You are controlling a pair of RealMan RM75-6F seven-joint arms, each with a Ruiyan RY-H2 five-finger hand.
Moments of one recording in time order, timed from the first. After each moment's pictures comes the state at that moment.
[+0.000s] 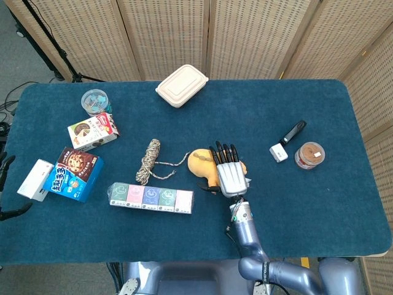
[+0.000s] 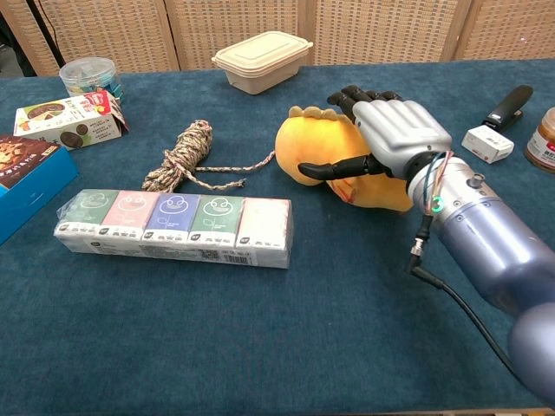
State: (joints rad) left arm -0.11 -0.99 -0.10 -1.73 1.39 1.45 -0.04; right arm 0.67 -2.03 0.33 -1.13 -1.19 1.22 -0.58
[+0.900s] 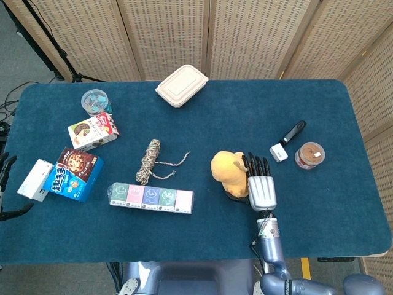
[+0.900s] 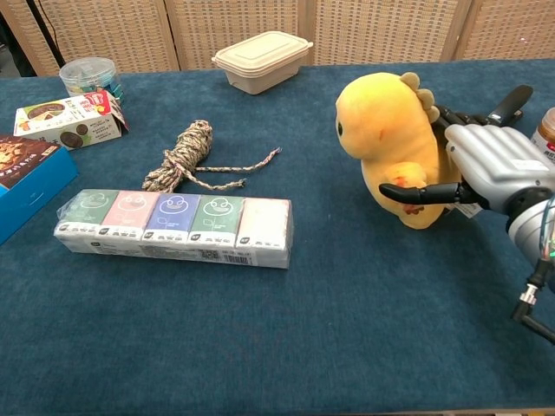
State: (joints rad) left arm -0.11 -1.00 -0.10 -1.74 1.39 1.45 -0.02; right arm 0.46 -1.90 0.19 -1.27 -1.23 1.38 -0.52
